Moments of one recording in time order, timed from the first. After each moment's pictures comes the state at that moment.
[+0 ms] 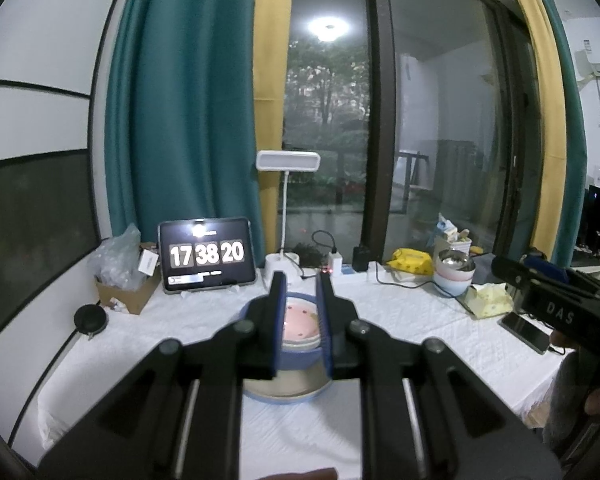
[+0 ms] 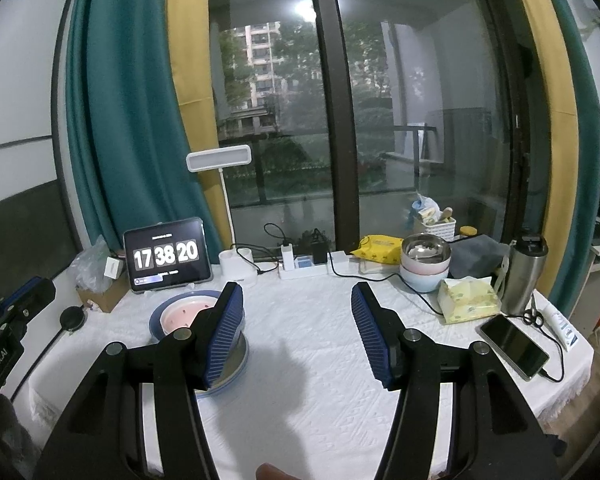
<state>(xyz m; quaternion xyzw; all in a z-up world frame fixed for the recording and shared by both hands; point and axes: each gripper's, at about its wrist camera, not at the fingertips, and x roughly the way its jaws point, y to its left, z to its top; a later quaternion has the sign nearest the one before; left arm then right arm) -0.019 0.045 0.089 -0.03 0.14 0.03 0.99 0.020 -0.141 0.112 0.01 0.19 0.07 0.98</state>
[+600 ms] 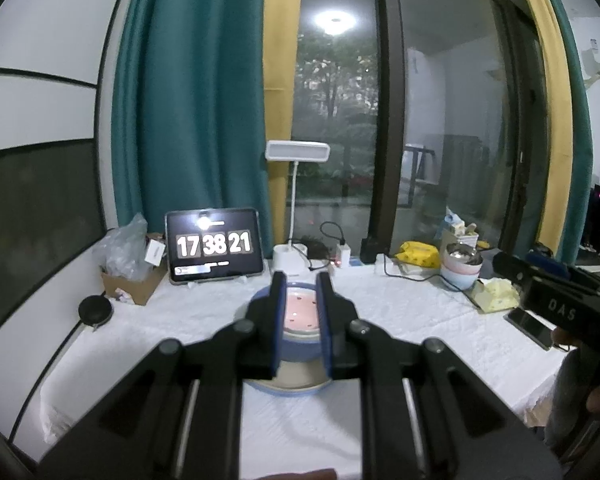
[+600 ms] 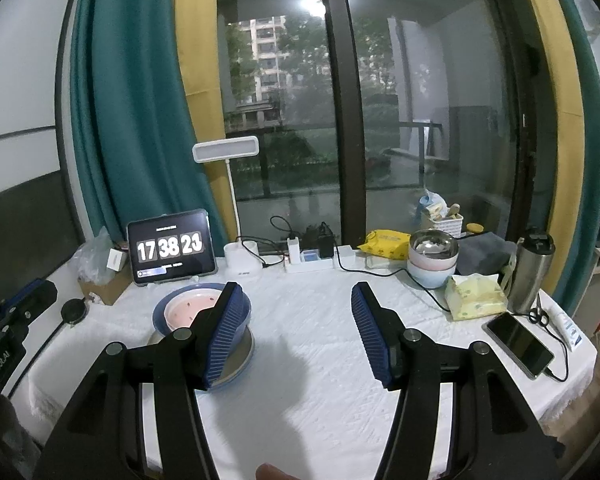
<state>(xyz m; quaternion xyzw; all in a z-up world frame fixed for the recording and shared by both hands) -0.019 0.052 0.084 -0.03 0.15 0.05 0.99 0.020 -0.125 0.104 0.00 0.20 0.08 0.98</state>
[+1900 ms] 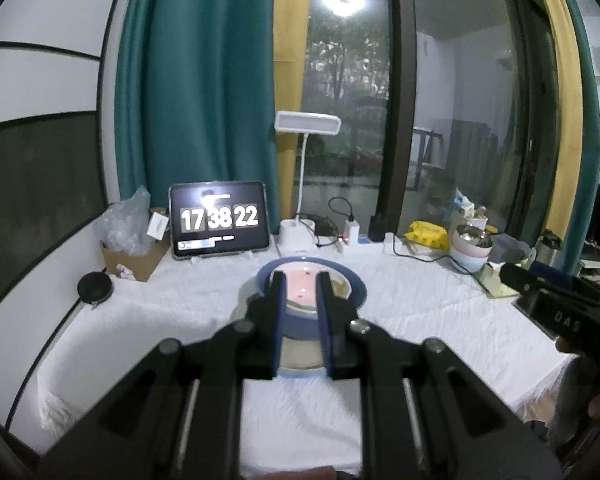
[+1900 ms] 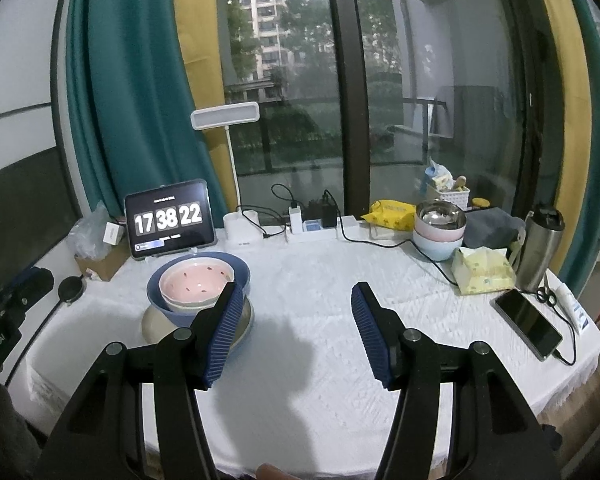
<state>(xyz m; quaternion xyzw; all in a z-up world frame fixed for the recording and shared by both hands) -0.011 0.054 0.063 -0.05 0.19 0.06 0.98 0.035 -0.124 0.081 0.00 0.25 0.08 0.97</state>
